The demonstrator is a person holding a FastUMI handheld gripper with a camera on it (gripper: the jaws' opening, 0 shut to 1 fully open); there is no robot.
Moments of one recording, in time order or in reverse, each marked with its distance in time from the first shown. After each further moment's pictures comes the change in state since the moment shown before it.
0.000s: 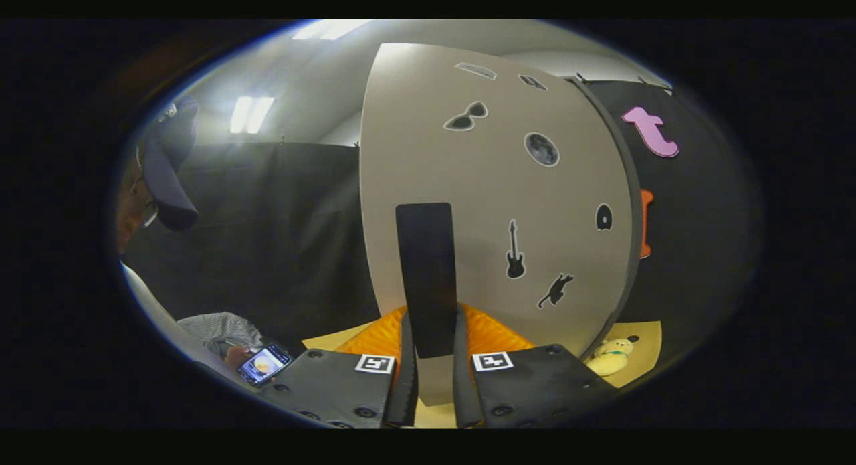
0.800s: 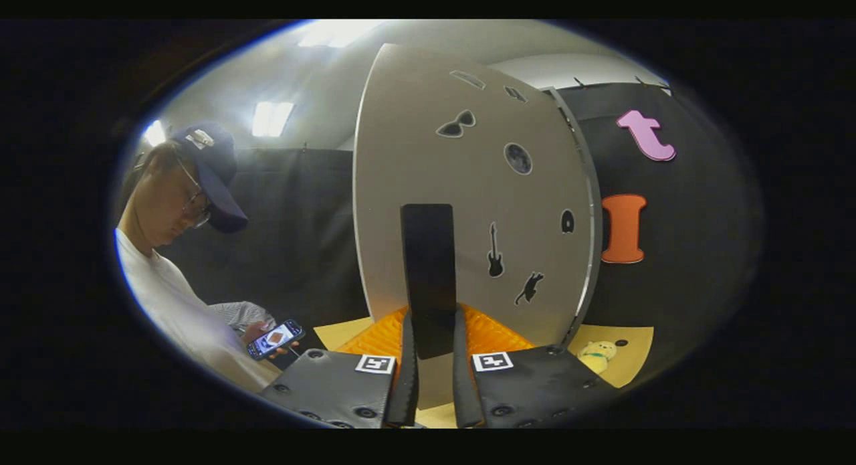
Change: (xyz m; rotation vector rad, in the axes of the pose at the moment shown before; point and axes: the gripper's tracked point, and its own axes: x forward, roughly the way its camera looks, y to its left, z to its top) arm -0.032 -0.021 0.000 -0.028 -0.012 0.087
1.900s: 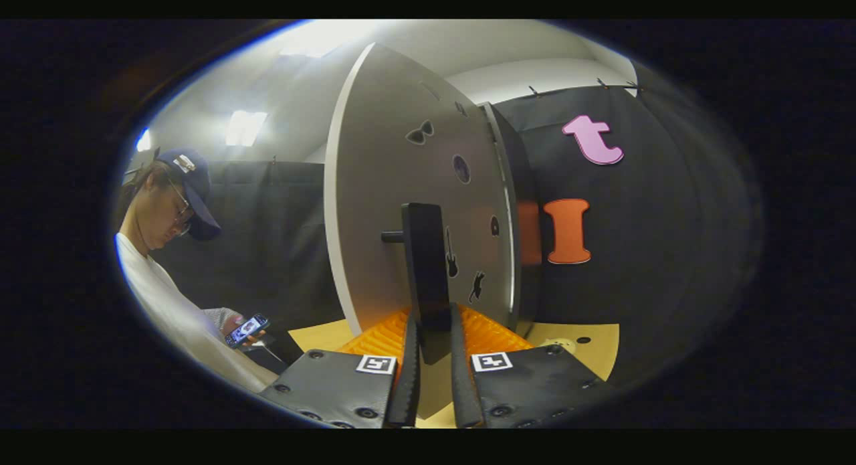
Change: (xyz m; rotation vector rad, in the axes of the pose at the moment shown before) arm -0.023 -0.036 0.007 0.032 -0.055 -0.124
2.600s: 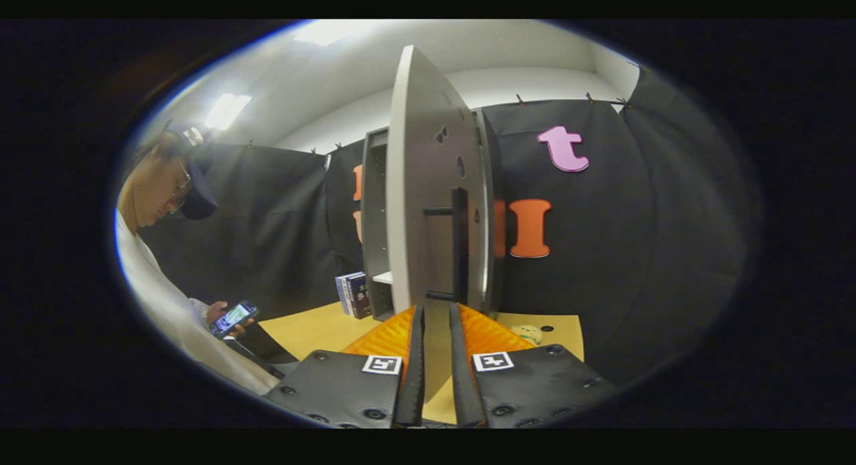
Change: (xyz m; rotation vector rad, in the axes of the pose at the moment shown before) arm -0.051 0.061 -0.037 -0.032 0.017 -0.185
